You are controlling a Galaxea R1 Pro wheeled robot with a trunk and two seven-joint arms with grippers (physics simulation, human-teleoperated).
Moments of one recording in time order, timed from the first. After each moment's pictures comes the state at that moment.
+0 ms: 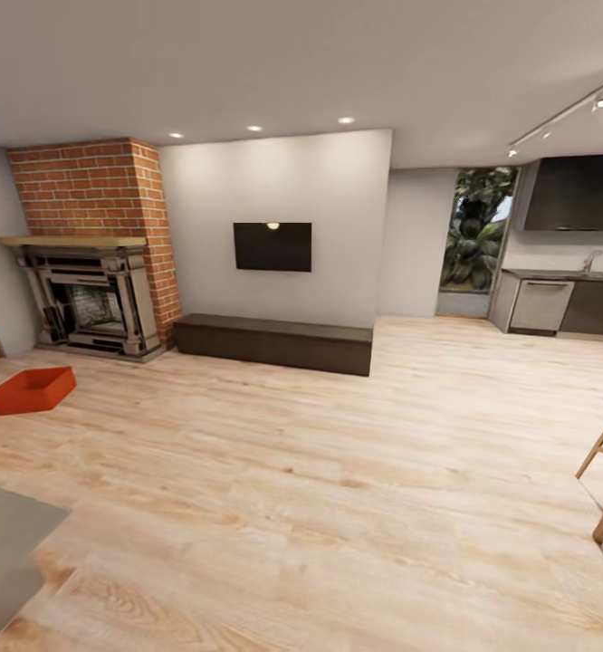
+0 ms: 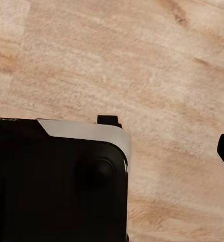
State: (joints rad) left arm -0.24 0.04 0.04 0.00 0.30 -0.05 0.10; right arm -0.12 -0.01 0.22 0.03 -0.16 -0.22 -0.04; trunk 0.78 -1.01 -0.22
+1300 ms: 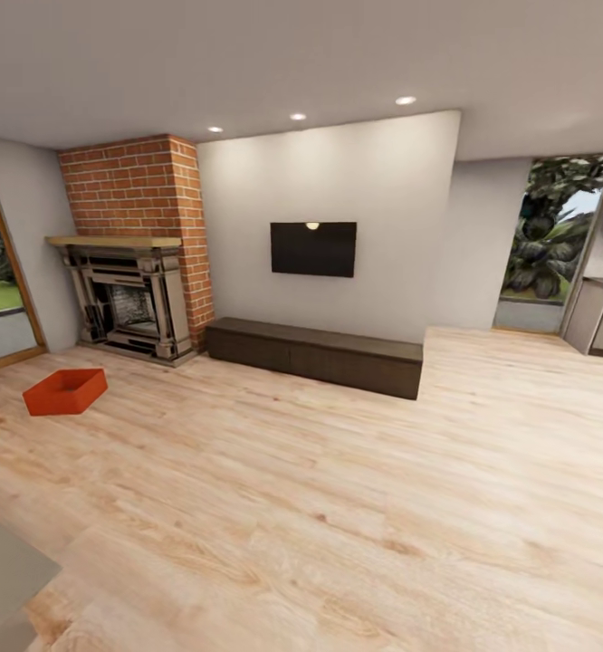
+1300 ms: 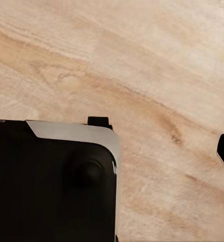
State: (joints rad) left arm -0.24 0.03 0.04 0.00 0.30 -0.05 0.10; right arm -0.12 -0.02 0.22 0.03 -0.16 -0.22 -0.05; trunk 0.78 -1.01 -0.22
